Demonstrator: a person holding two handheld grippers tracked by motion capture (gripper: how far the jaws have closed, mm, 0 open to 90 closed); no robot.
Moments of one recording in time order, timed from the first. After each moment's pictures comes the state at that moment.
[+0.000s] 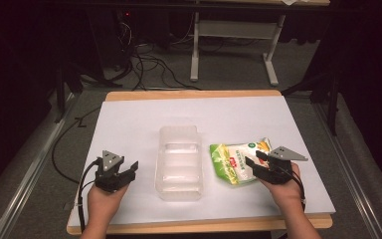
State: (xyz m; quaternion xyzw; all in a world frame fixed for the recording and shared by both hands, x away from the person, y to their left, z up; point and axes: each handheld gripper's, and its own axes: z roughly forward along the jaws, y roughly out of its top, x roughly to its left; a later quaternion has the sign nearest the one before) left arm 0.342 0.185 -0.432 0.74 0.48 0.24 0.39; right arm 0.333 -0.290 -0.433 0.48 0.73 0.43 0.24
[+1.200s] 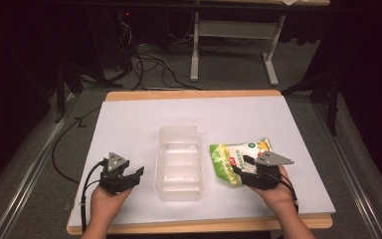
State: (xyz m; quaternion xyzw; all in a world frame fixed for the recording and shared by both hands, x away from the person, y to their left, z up) left arm 0.344 0.180 -0.442 0.77 0.47 0.20 0.38; right arm 0.326 -0.259 -0.435 0.41 0.77 0.43 0.22
